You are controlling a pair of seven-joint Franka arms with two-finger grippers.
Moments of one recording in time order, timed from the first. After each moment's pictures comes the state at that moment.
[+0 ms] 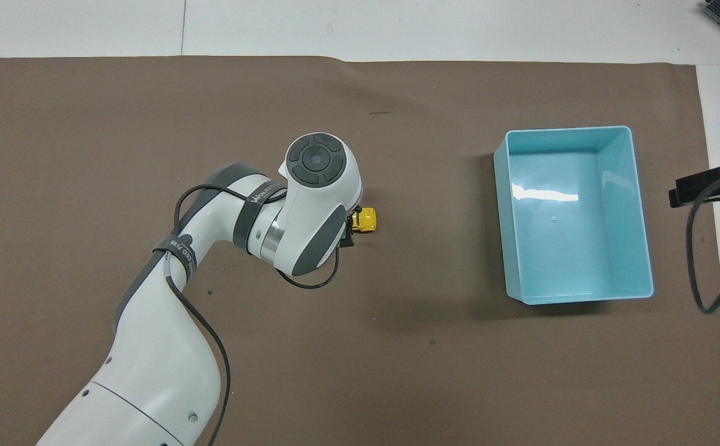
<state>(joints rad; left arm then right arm) -0.60 0.56 -0.03 -1.53 -0.06 2.16 -2.20 0.11 0.02 -0.15 -1.47 -0.02 1.50 -0.05</state>
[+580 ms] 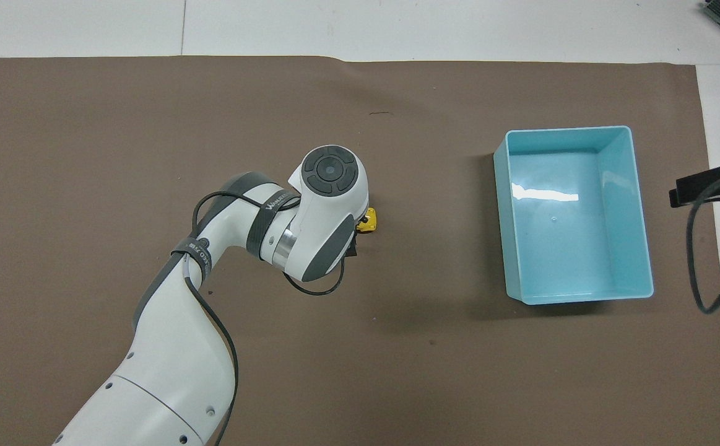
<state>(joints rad) -0.62 0.59 -0.03 -1.55 -0.06 2.16 -2.20 0.11 0.02 -0.15 -1.47 -0.02 1.50 -0.05</state>
